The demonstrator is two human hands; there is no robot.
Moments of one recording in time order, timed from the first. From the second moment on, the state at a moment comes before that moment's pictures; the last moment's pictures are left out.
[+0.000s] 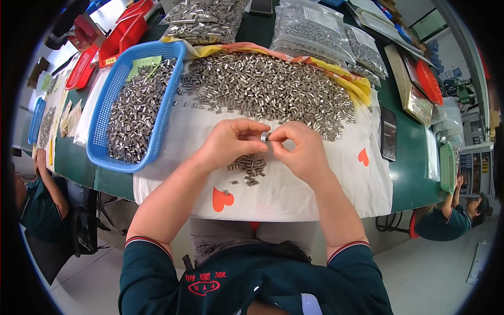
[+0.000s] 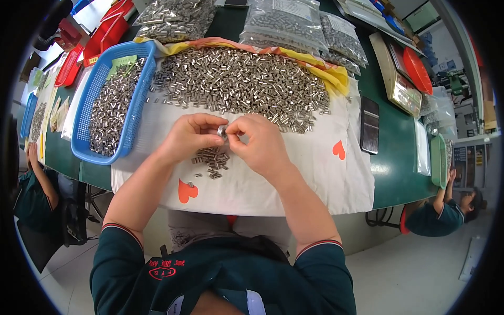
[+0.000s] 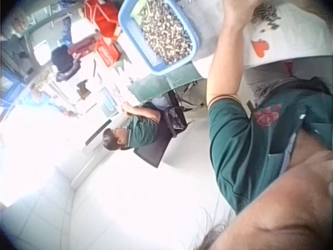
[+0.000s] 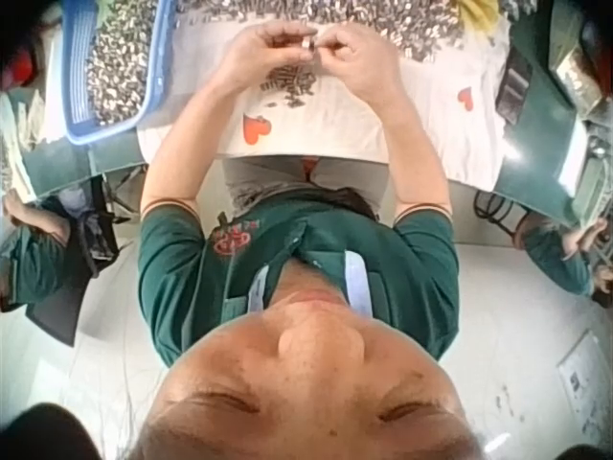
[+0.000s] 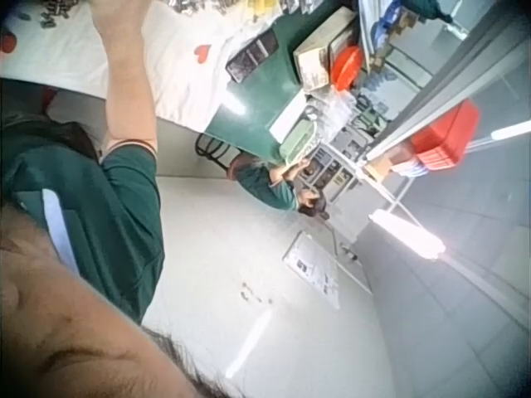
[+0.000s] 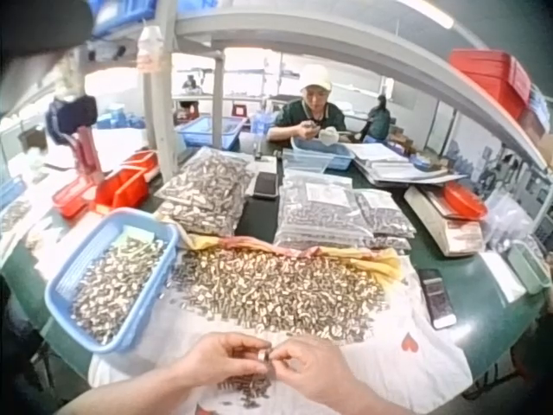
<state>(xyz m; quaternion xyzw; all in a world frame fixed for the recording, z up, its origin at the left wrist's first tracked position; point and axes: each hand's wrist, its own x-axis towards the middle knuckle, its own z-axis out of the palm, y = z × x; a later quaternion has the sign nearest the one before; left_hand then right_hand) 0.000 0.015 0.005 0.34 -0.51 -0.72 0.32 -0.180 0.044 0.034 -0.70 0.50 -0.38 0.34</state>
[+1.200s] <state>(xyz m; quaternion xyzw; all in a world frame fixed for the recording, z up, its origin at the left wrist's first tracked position) 0.001 0.022 0.016 0.31 -0.61 -0.69 0.23 -0.190 0.022 0.009 -0.78 0.56 -0.26 -0.01</state>
